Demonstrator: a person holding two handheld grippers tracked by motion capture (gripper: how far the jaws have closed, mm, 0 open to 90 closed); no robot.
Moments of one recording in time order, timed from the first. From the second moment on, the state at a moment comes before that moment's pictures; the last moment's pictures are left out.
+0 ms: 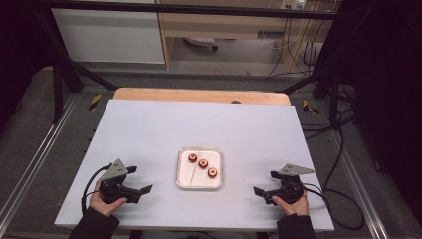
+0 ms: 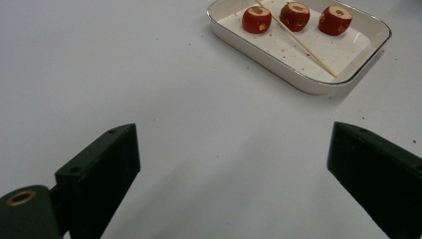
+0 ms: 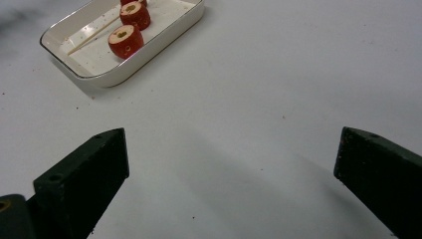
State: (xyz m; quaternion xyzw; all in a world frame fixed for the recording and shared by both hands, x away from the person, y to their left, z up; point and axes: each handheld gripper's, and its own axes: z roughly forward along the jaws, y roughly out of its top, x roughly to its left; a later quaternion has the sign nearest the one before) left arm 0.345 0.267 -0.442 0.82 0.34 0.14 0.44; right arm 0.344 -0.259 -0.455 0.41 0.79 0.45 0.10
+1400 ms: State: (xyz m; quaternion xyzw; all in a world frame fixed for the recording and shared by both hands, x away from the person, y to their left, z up) left arm 0.358 0.167 -0.415 0.83 0.35 0.16 0.41; right arm 0.344 -0.257 -0.456 0.42 0.78 0.45 0.11
